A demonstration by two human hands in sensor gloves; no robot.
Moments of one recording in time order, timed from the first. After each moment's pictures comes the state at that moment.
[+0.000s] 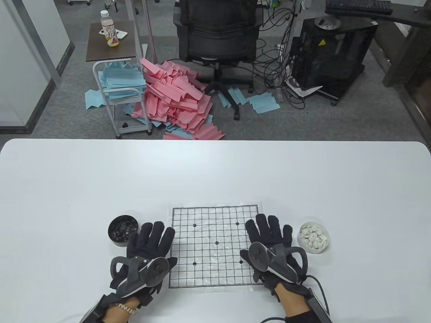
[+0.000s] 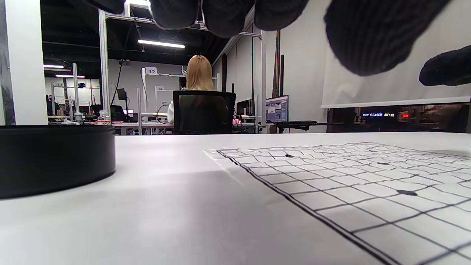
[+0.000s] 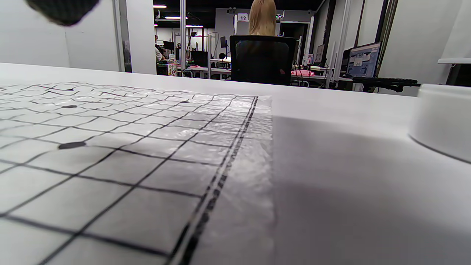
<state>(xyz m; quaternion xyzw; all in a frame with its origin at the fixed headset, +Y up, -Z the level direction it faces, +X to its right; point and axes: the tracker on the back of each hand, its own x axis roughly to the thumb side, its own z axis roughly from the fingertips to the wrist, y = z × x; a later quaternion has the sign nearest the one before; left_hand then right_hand) -0.201 -0.749 -0.256 0.08 -0.14 -0.01 0.99 0.124 -0.764 -0.288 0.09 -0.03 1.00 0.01</state>
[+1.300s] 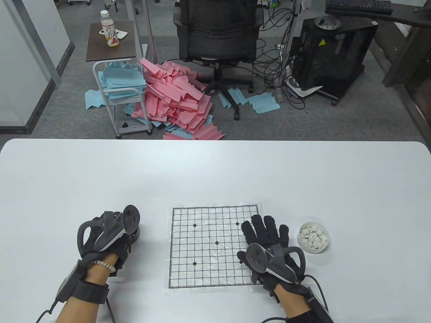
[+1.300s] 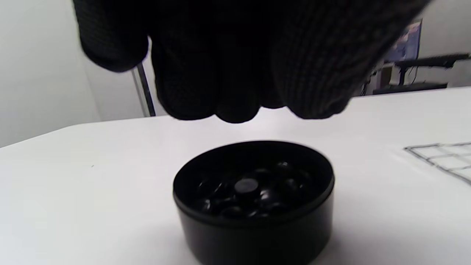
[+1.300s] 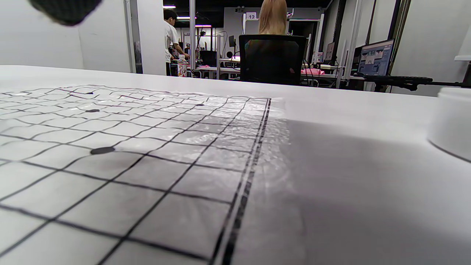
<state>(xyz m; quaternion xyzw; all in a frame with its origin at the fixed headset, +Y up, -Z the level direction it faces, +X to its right) -0.279 -0.714 -0.351 -0.06 0.07 -0.09 0.99 0.118 -0.762 -0.285 0.11 -0.03 0.99 0.01</state>
